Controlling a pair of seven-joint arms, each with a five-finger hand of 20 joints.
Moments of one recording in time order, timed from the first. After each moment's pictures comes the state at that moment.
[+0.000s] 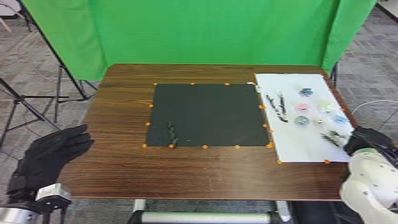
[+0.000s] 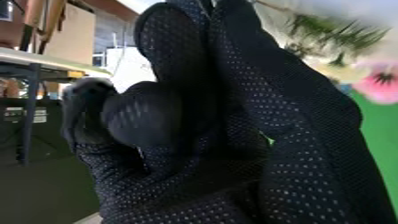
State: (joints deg) left arm 156.4 -42.2 -113.3 -128.3 30.0 12.9 26.0; right arm -109.1 -42.4 86.8 -112.1 -130.3 -11.0 56.1
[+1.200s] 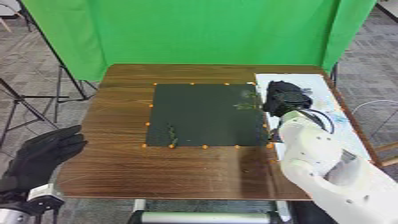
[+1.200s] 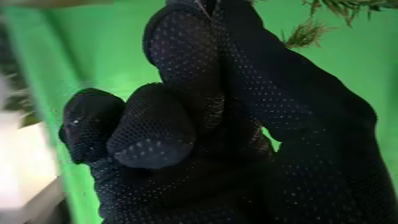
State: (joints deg) left arm 158.5 -43.6 -117.3 -129.3 30.5 12.8 23.0; right arm -74.3 -46.7 51.0 -118.2 -129.8 -12.3 51.1
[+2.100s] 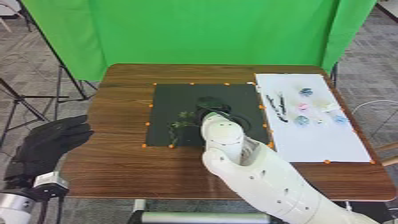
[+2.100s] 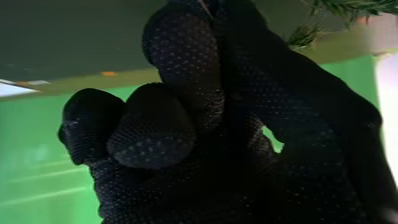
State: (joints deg) left arm 151.9 -43.5 -116.2 -128.6 32.3 10.9 18.6; right arm -63.3 -73.9 37.7 -97.9 -129.5 -23.3 54.9
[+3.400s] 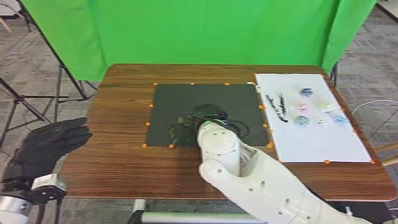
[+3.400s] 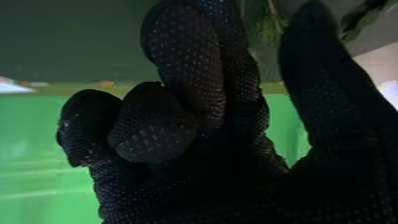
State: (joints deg) left arm 153.9 -44.0 -117.7 -129.2 32.5 10.9 17.9; right arm -64.5 -73.0 35.2 -102.0 -131.9 -29.2 55.8
